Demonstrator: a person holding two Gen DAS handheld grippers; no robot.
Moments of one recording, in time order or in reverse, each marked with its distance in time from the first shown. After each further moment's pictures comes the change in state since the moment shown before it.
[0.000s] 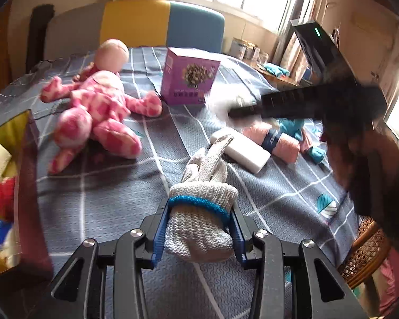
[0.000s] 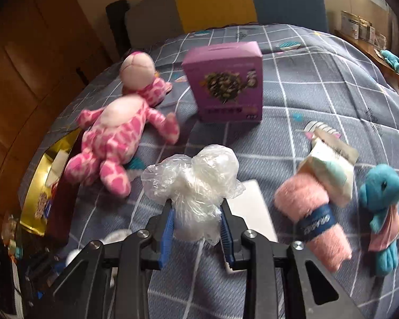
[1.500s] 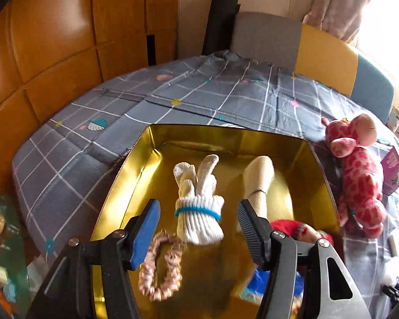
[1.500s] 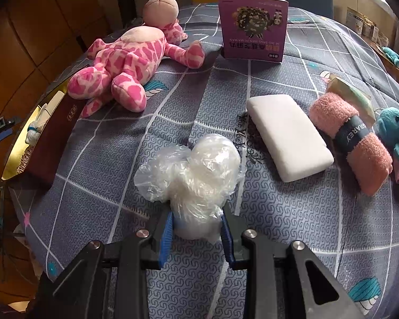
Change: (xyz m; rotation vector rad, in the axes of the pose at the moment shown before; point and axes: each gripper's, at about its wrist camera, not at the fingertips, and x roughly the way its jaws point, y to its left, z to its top) left arm -0.111 0.277 0.005 -0.475 -0.065 0.681; right arm 0.031 0.035 -0.079 -0.035 0.075 -0.068
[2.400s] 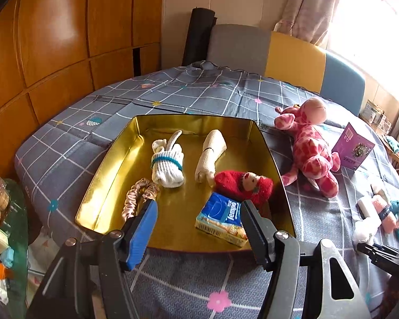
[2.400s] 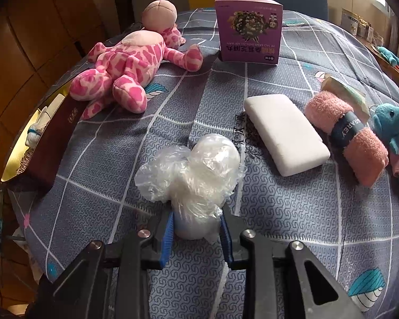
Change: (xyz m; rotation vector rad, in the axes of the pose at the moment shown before) left arm -0.090 -0.027 -0.068 0.040 -0.055 -0.079; right arm -0.006 0.002 -0.005 0.007 -0.028 -0.016
